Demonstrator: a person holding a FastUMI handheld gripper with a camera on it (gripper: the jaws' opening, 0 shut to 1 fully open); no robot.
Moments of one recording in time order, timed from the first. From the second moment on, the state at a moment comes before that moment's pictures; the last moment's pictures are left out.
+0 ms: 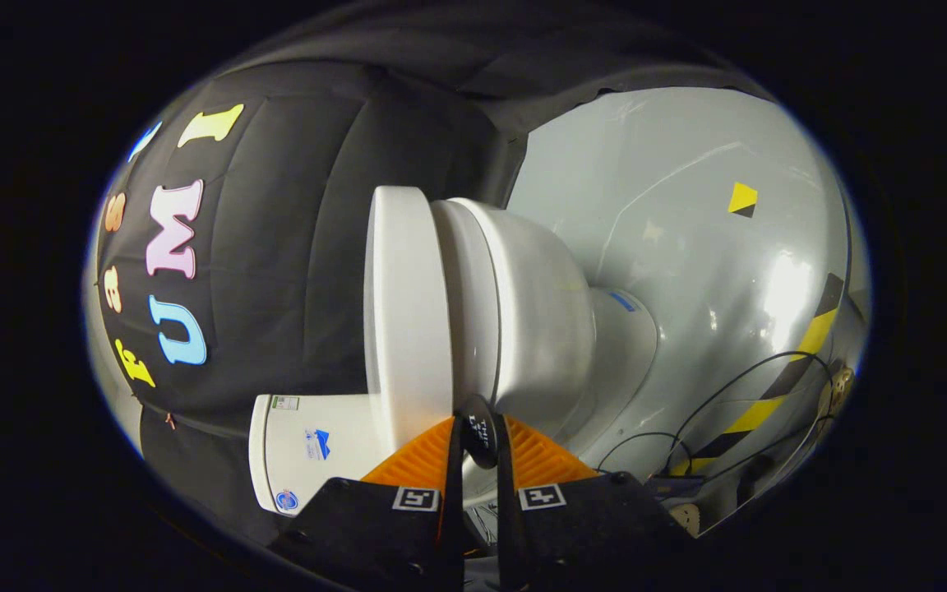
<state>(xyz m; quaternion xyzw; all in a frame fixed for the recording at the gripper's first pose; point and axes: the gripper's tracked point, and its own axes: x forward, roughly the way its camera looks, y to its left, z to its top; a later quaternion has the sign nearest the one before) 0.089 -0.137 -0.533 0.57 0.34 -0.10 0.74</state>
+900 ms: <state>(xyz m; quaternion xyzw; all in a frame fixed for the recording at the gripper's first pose) 0.101 -0.121 -0.452 0.37 0.35 -0.10 0.85</state>
